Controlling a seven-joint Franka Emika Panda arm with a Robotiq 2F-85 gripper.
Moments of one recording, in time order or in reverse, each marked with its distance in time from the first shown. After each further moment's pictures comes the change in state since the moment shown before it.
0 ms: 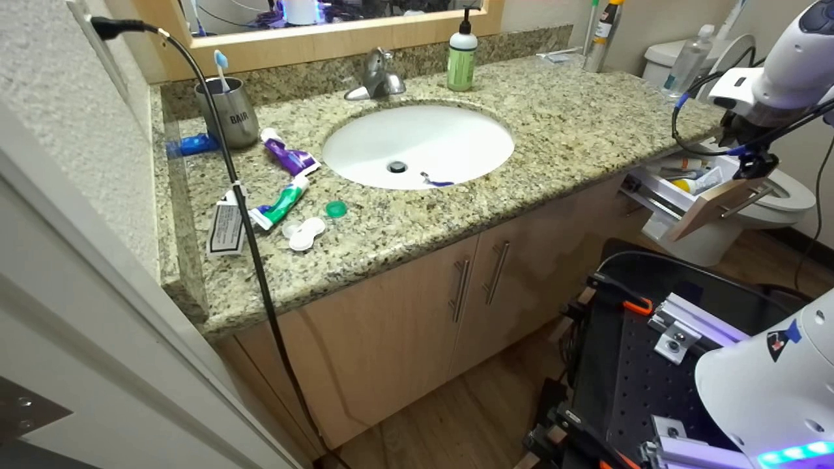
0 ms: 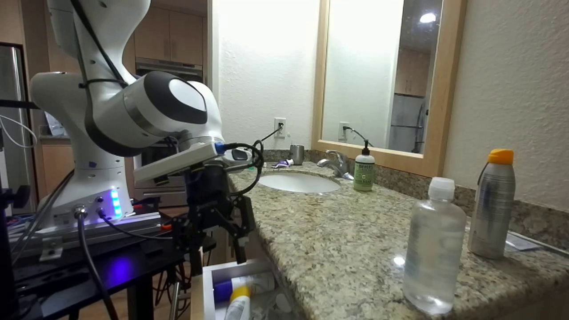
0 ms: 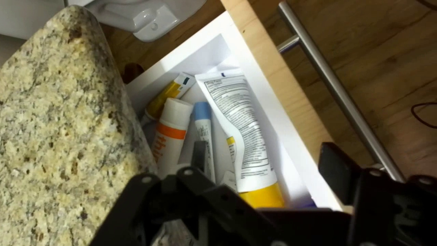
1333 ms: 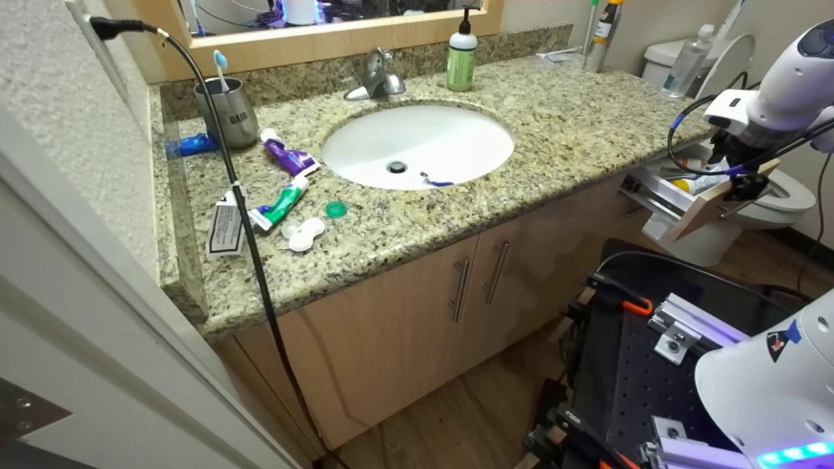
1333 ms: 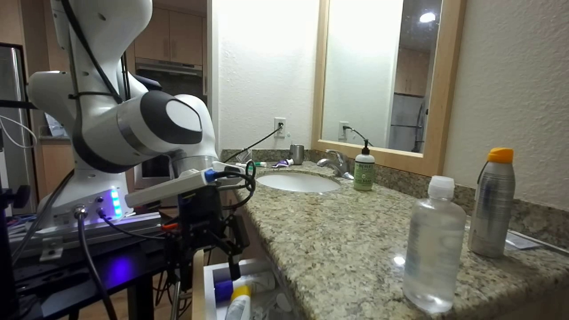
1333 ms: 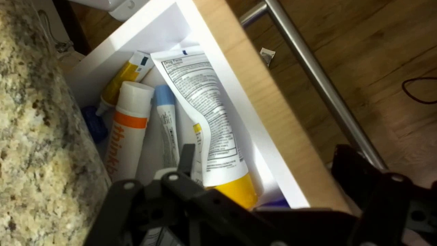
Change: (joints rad) arm 0.133 0.086 -0.162 0.036 -0.092 0.070 0.109
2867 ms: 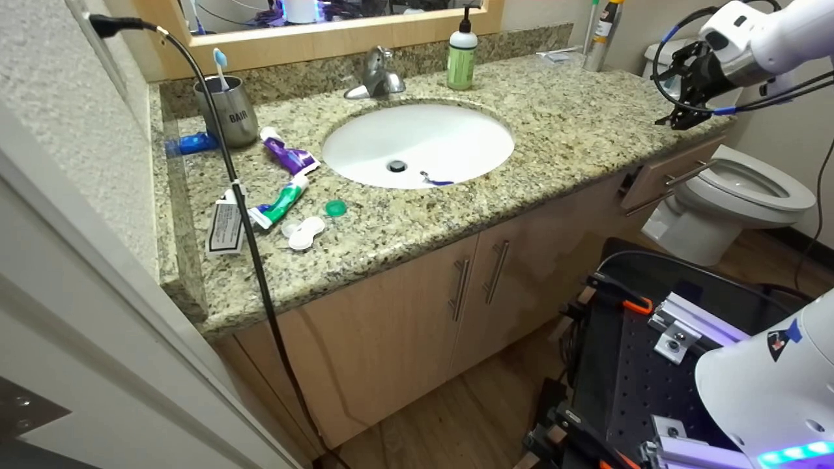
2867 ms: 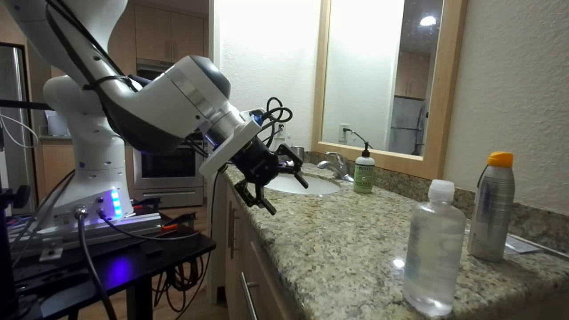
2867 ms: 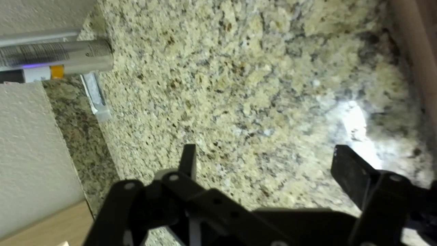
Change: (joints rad) arm -0.636 0.215 0.827 0.091 -0.493 0.152 0.392
